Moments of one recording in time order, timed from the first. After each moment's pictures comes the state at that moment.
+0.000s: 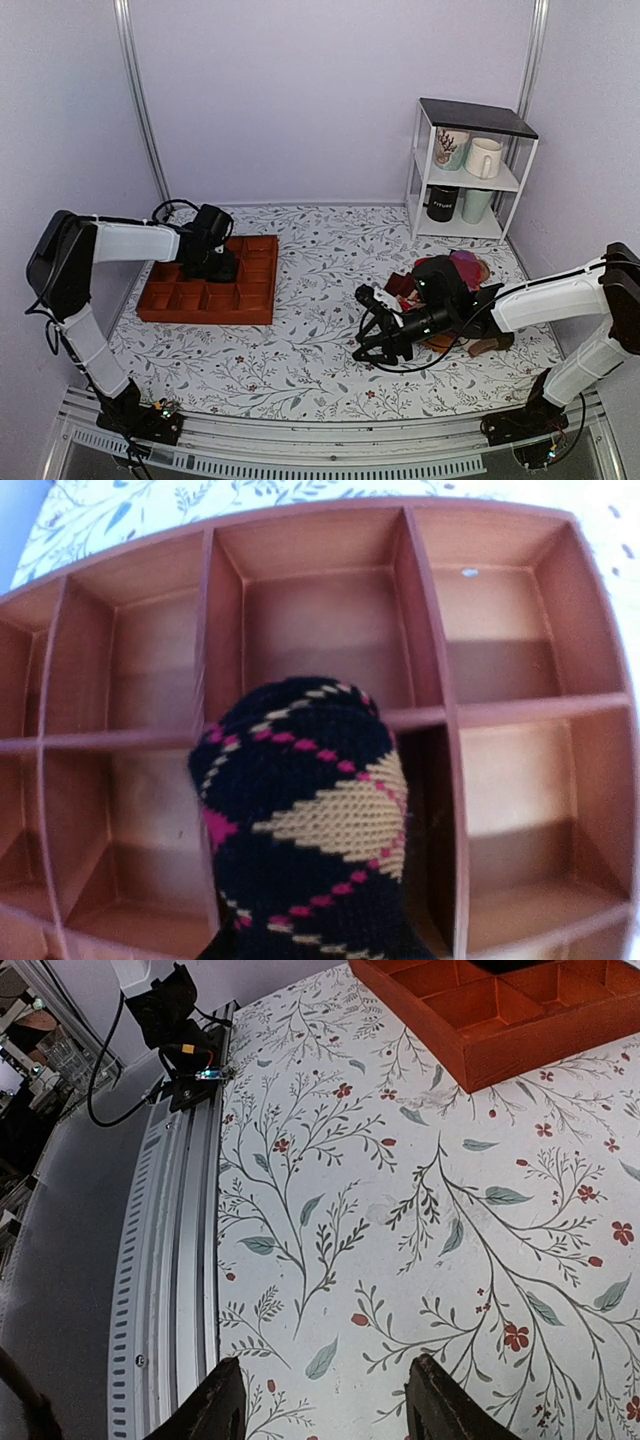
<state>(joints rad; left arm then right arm) -0.43 1.74 1.05 -0.32 -0.30 -0.31 0.88 1.48 0.65 0.19 -0.64 -0.01</state>
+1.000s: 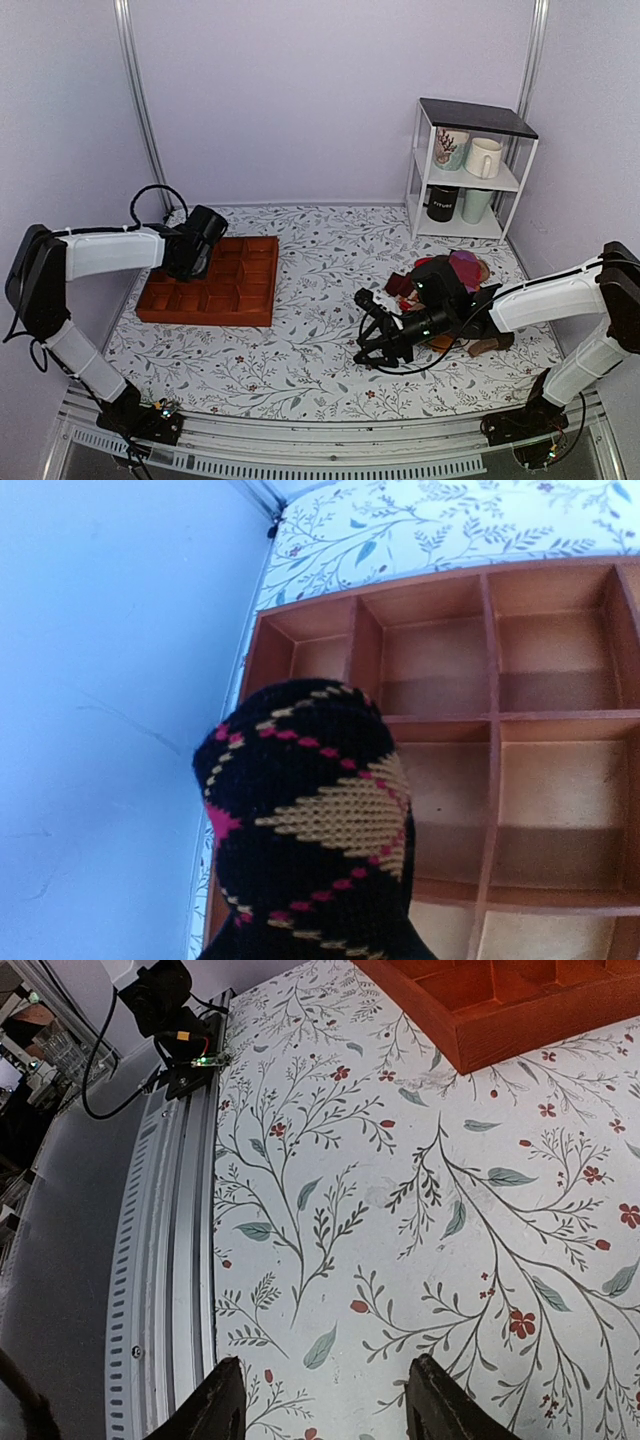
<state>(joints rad) -0.47 1.55 0.98 -0.49 -0.83 -0.24 0.88 1.50 0.65 0.16 -0.64 -0.02</state>
